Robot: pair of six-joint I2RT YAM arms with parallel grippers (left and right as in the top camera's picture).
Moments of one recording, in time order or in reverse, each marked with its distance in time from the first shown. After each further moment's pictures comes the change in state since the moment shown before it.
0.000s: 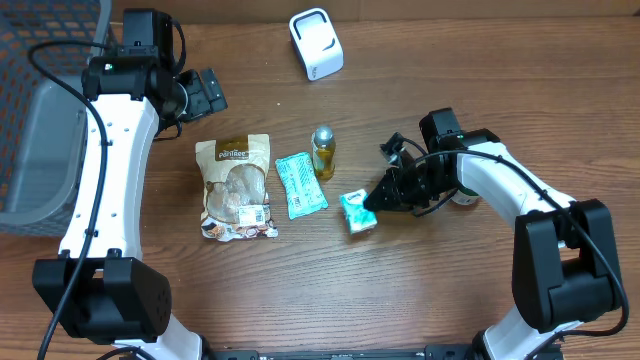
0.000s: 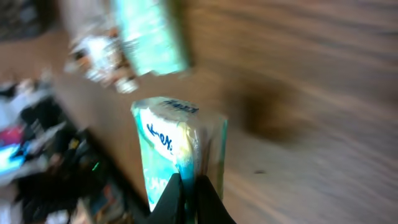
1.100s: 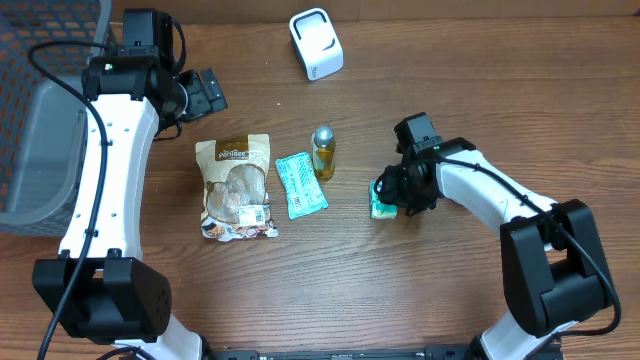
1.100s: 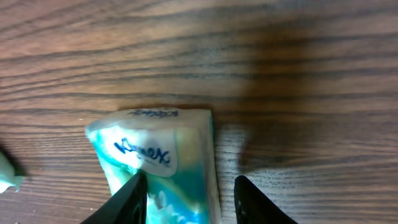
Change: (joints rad) left arm 0.000 0.000 0.000 0.000 0.000 0.000; right arm 0.111 0.000 -0.039 0.138 0.618 0.439
